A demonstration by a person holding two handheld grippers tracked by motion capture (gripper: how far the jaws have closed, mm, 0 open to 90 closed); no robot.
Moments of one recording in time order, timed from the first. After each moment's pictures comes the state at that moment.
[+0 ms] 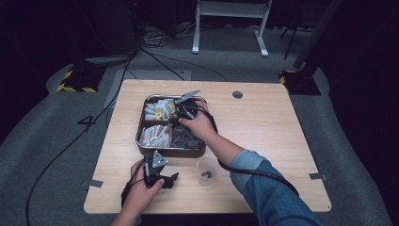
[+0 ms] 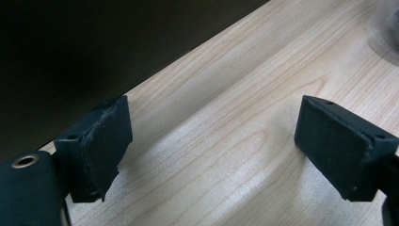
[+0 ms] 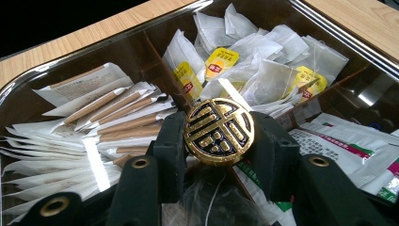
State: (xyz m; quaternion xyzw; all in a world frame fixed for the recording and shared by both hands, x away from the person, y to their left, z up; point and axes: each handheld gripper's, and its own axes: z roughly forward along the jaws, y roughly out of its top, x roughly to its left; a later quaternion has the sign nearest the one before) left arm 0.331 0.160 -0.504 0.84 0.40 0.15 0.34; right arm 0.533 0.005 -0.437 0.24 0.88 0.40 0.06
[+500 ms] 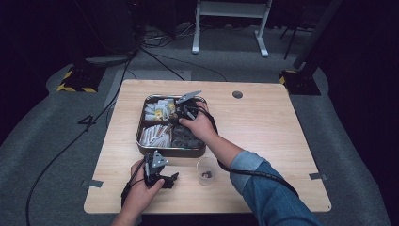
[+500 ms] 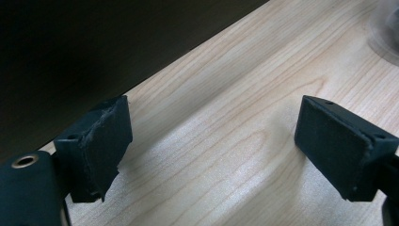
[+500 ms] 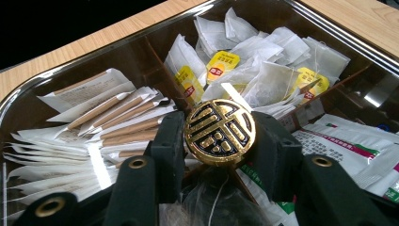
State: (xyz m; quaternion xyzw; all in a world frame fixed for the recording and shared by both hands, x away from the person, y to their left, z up) left arm 0.331 0.160 -0.504 0.84 0.40 0.15 0.34; right arm 0.533 0.004 -0.439 0.24 0.87 0.42 0.06
